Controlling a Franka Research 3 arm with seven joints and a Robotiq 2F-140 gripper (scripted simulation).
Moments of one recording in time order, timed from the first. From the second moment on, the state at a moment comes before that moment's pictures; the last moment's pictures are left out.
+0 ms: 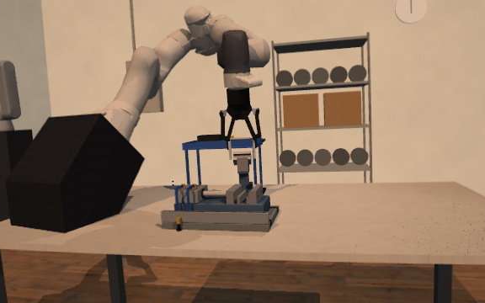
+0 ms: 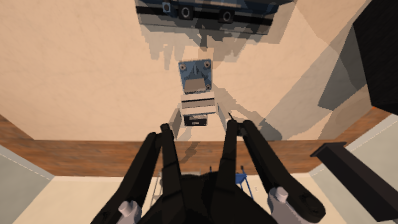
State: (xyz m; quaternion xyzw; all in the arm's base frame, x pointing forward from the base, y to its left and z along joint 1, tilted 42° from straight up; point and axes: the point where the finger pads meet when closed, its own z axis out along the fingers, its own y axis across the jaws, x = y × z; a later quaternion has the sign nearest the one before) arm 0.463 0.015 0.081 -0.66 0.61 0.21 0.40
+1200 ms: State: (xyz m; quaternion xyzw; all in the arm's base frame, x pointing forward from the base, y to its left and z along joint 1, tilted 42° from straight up) arm 0.457 0.029 0.079 -0.72 0.65 0.04 0.23
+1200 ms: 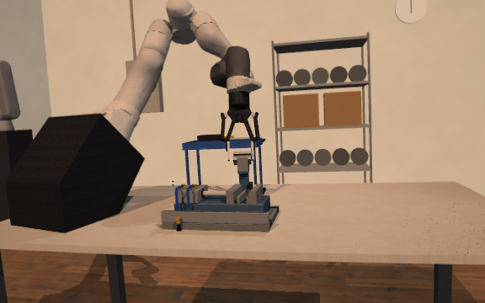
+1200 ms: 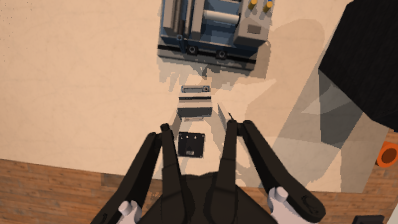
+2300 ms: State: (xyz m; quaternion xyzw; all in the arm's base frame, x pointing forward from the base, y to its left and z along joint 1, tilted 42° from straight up) arm 0.464 0.022 0.080 -0.71 0.68 -0.05 0.13
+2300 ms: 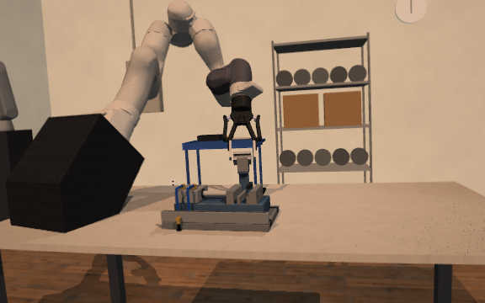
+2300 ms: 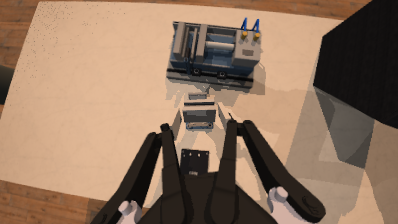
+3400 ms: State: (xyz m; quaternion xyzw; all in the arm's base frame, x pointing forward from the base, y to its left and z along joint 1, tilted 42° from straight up) arm 0.465 0.024 0.081 -0.70 0.71 -0.10 0.07
